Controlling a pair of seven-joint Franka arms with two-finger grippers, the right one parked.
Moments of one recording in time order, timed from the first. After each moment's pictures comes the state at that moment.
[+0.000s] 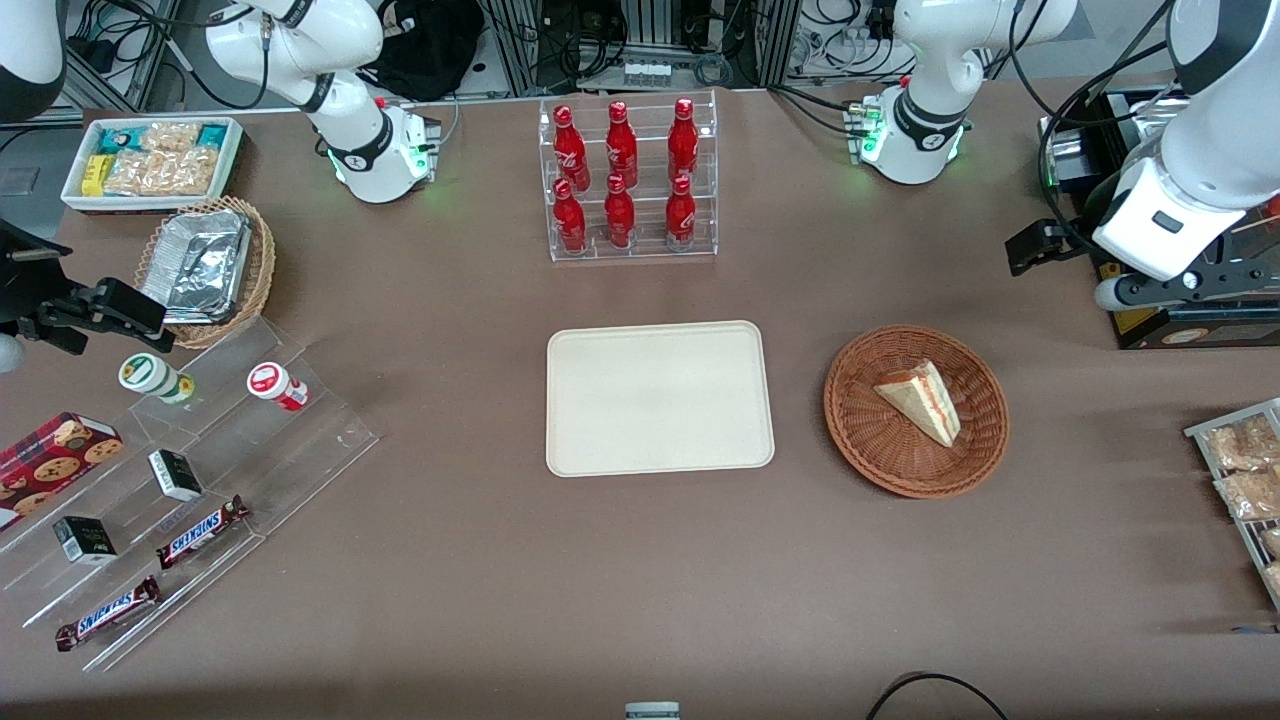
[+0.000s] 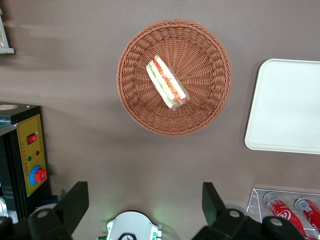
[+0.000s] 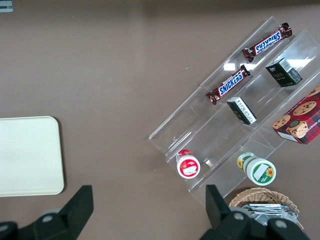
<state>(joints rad) -0.02 -0.04 -0.12 -1.66 0.01 1.45 -0.24</state>
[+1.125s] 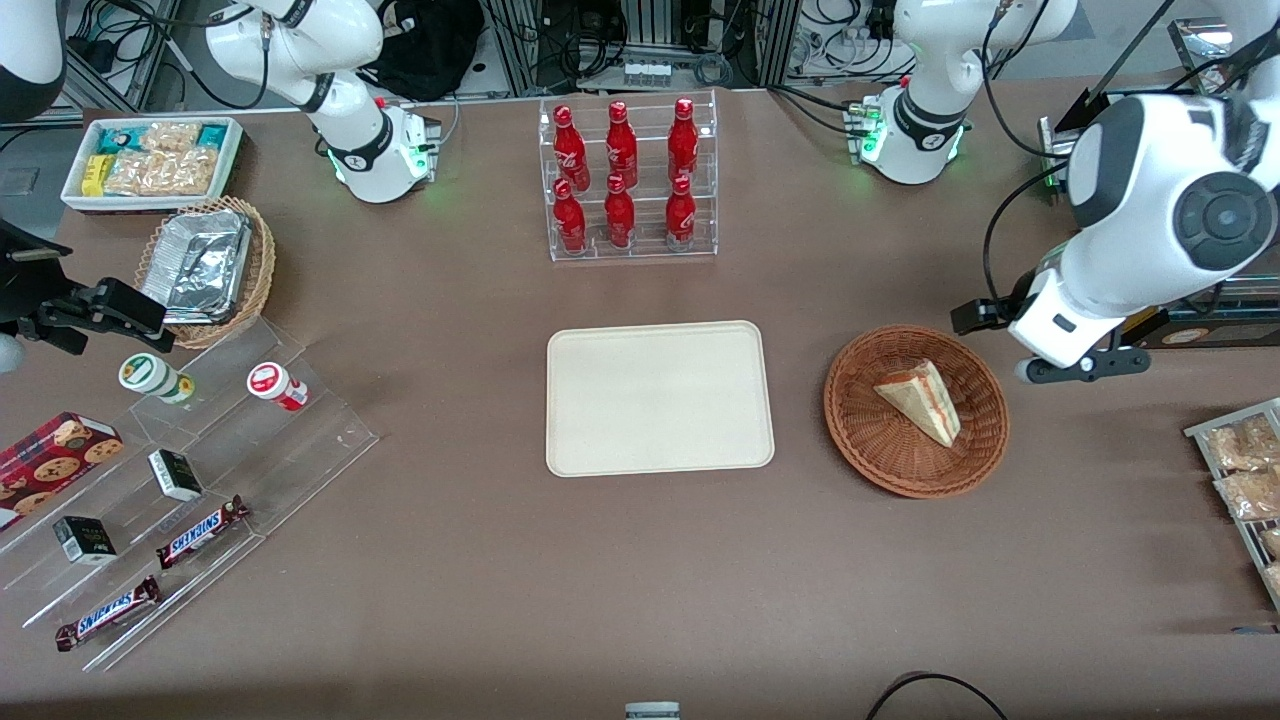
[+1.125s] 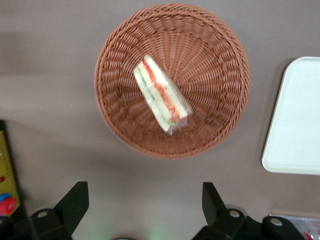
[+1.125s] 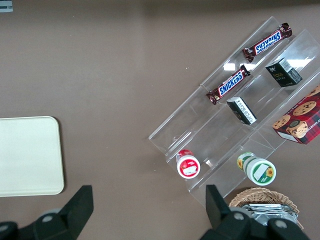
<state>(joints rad) -0.02 0.05 -0.12 -1.93 0.01 1.78 -0.24</state>
